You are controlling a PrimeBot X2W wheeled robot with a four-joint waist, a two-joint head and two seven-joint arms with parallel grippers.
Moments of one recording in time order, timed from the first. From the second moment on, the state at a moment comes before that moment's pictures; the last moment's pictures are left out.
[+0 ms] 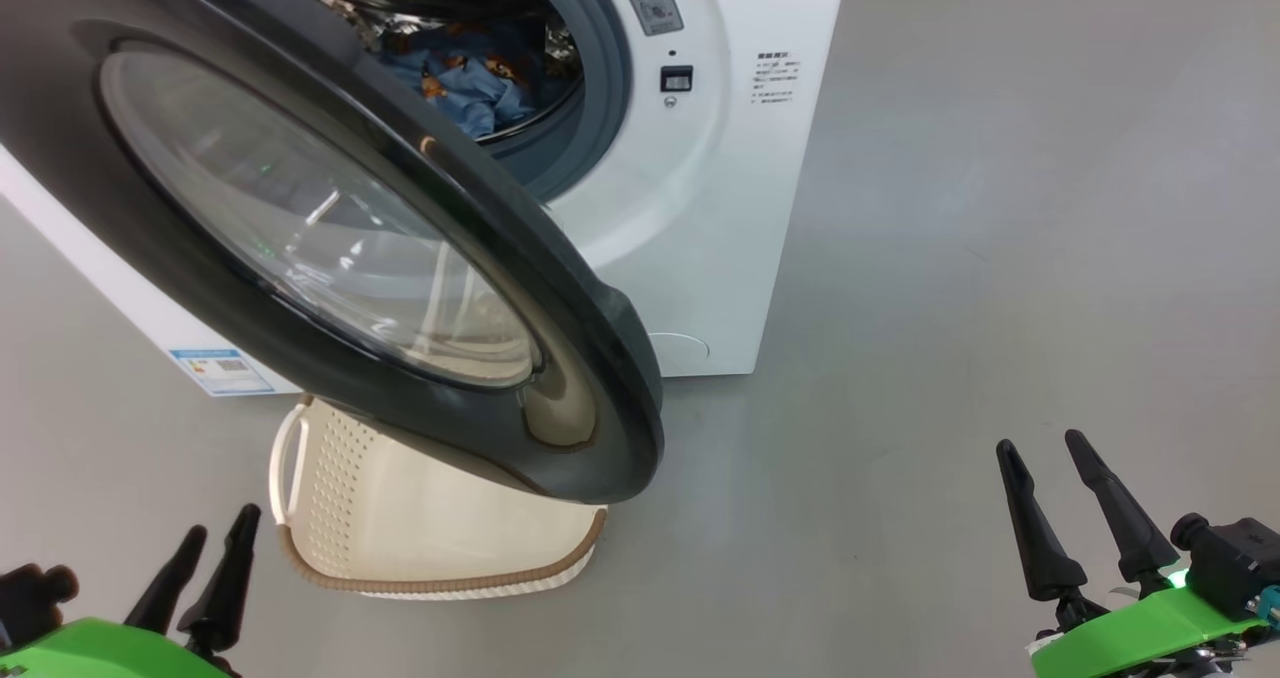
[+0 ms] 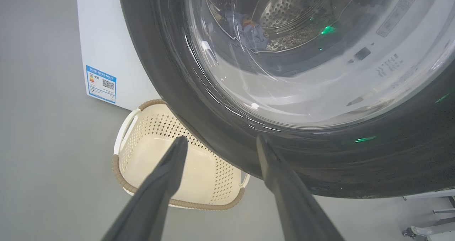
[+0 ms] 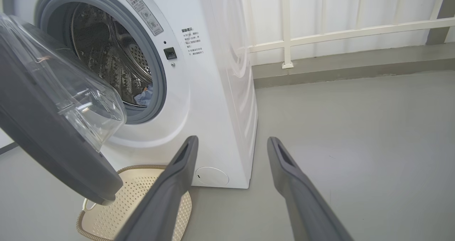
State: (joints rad) left arm -0.15 0.56 -0.47 0.26 -1.25 -0.13 -0.23; right arm -0.02 -0.23 0.06 0.12 0.43 0.13 -0.26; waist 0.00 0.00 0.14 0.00
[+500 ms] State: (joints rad) left arm -0.11 0.38 -0.18 0.27 -0.77 -0.13 -0.25; right arm -0.02 -0.23 0.03 0.12 0.43 0.13 -0.26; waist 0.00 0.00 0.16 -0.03
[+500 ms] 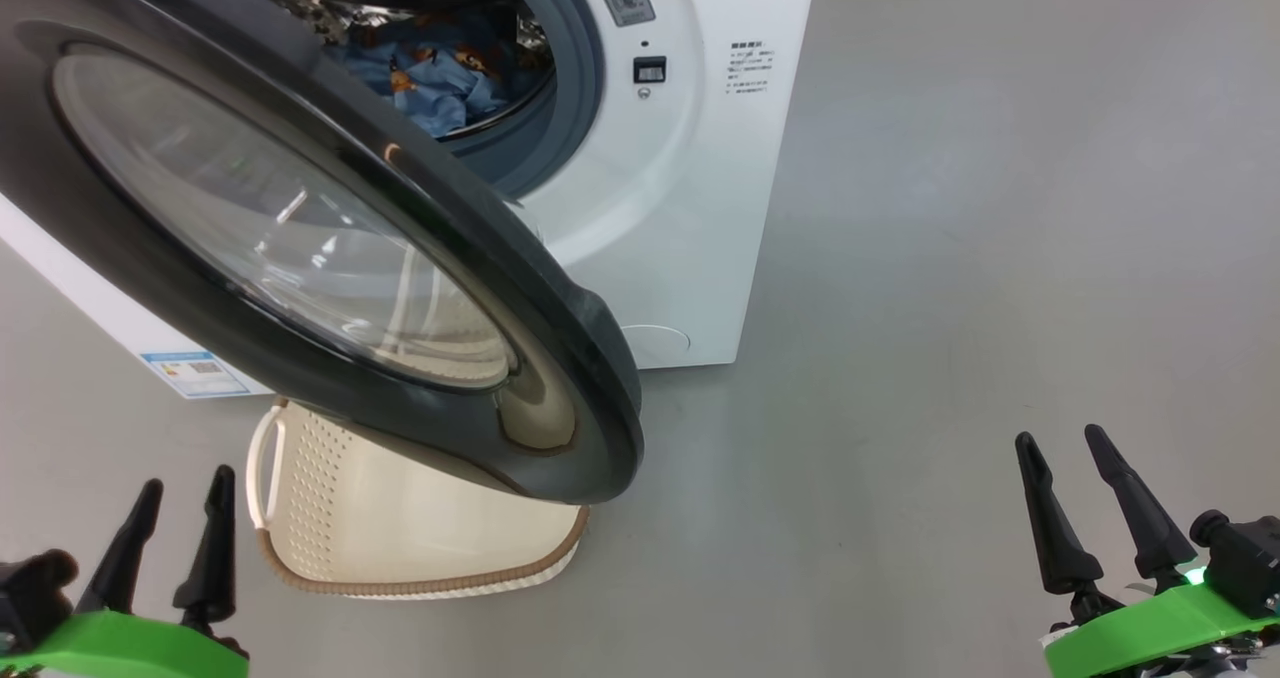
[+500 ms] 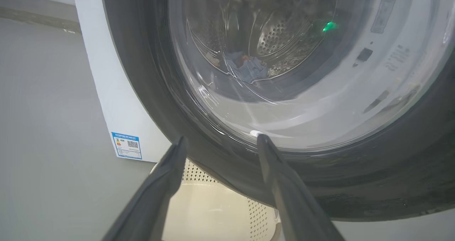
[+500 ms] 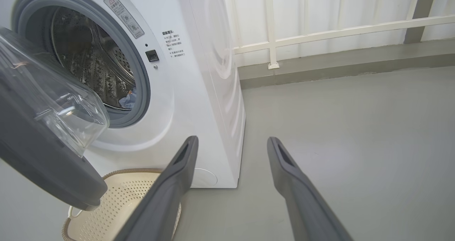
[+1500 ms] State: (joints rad) left arm -0.04 0.19 0.00 0.18 -0.38 -0.13 -0.26; right arm -0.02 -0.23 0.02 0.12 0.43 0.13 -0.26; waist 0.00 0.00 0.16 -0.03
